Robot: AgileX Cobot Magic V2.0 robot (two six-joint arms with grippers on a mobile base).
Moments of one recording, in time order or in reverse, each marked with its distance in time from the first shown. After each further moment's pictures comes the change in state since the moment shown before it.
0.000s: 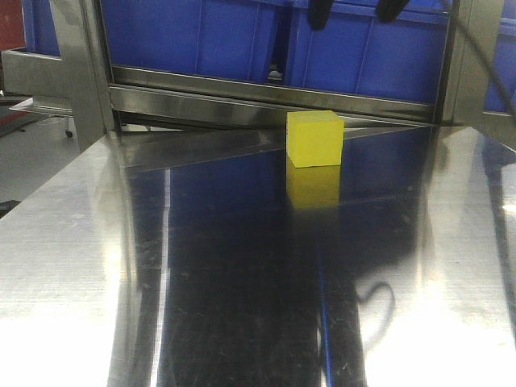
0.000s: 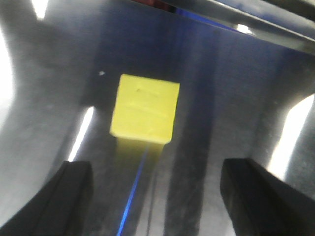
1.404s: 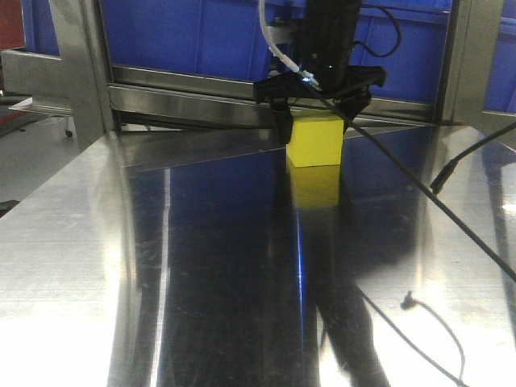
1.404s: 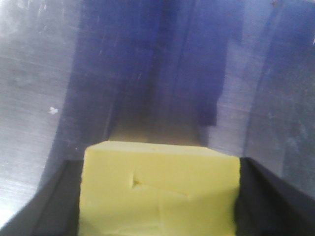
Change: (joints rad) left arm 0.000 0.000 0.000 0.000 0.000 0.000; right arm 0.004 0.410 -0.223 -0.030 -0.078 0.095
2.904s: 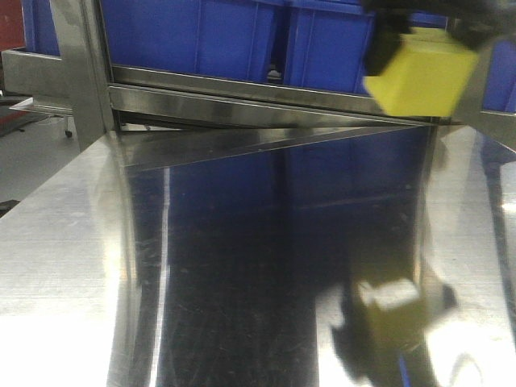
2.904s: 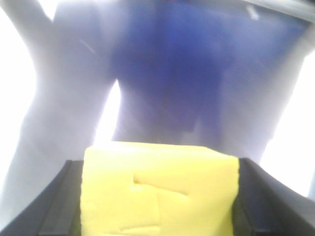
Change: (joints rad) left arm 0.000 0.000 0.000 0.000 0.000 0.000; right arm -0.078 -0.937 1.144 -0.018 -0.546 0.000
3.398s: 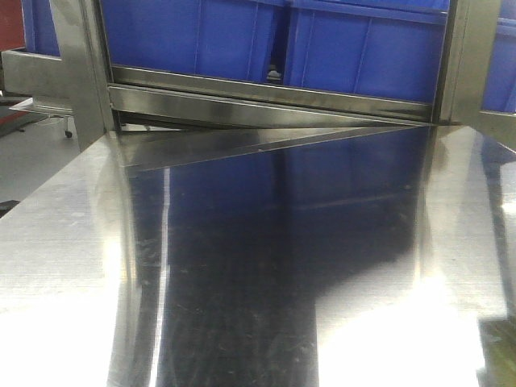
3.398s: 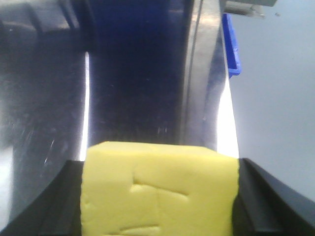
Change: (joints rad) left arm 0.000 0.000 0.000 0.000 0.000 0.000; right arm -0.187 -0.627 0.458 -0.011 0.015 0.000
